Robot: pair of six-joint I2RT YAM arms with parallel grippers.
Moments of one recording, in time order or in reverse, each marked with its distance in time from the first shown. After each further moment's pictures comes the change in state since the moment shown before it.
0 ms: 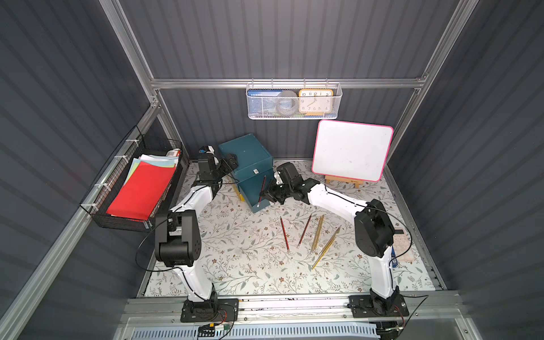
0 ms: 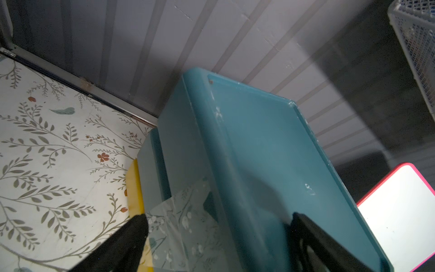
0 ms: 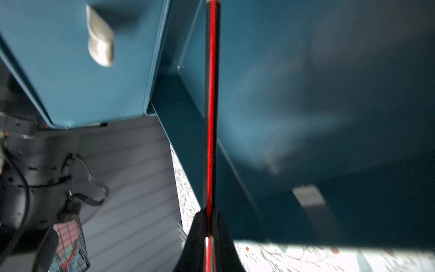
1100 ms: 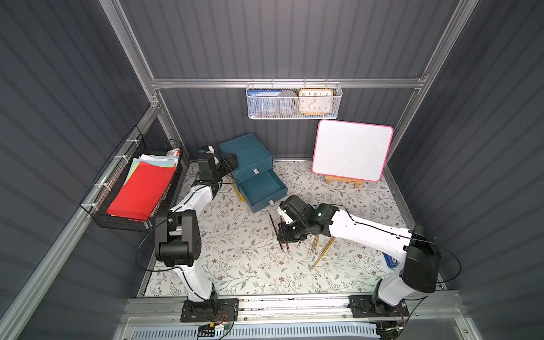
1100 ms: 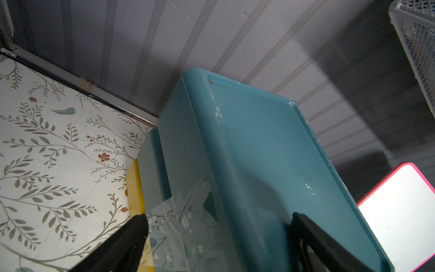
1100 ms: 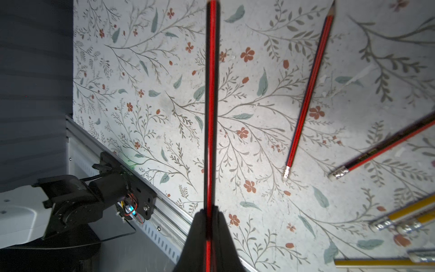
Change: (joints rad) left arm 0.000 0.000 0.005 -0.008 -0.005 0.003; right arm 0.232 -0.467 -0.402 -0.398 0.154 -0.422
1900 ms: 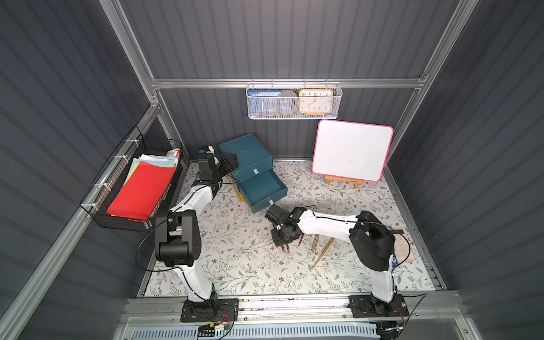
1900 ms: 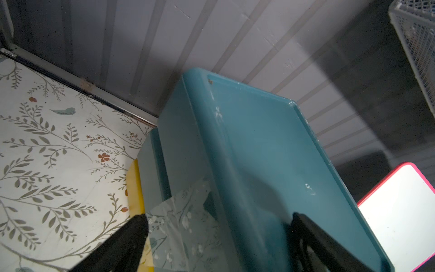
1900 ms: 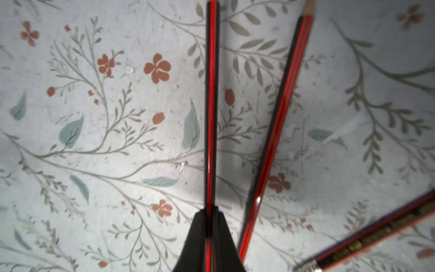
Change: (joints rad) left arm 0.000 0.000 0.000 0.000 0.000 0.000; right arm 0.016 0.331 0.060 -0.001 0.216 -0.125
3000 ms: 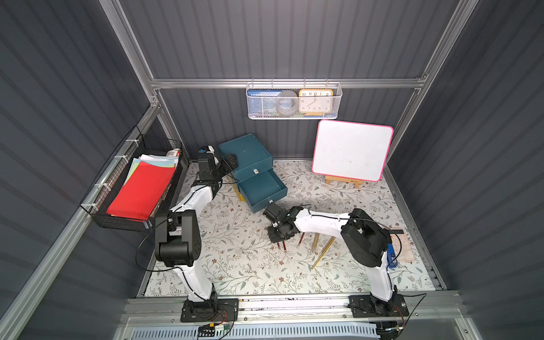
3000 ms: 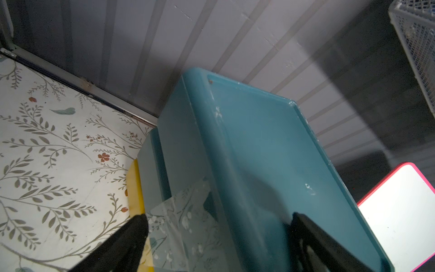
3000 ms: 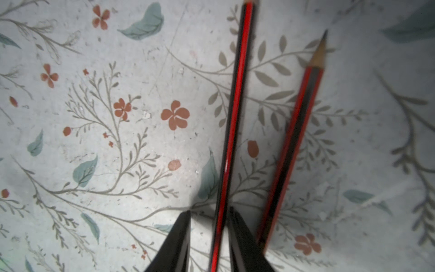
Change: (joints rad) left arm 0.000 0.000 0.000 0.000 0.000 0.000; right arm -0.021 0.113 0.057 0.091 -0.011 -0.025
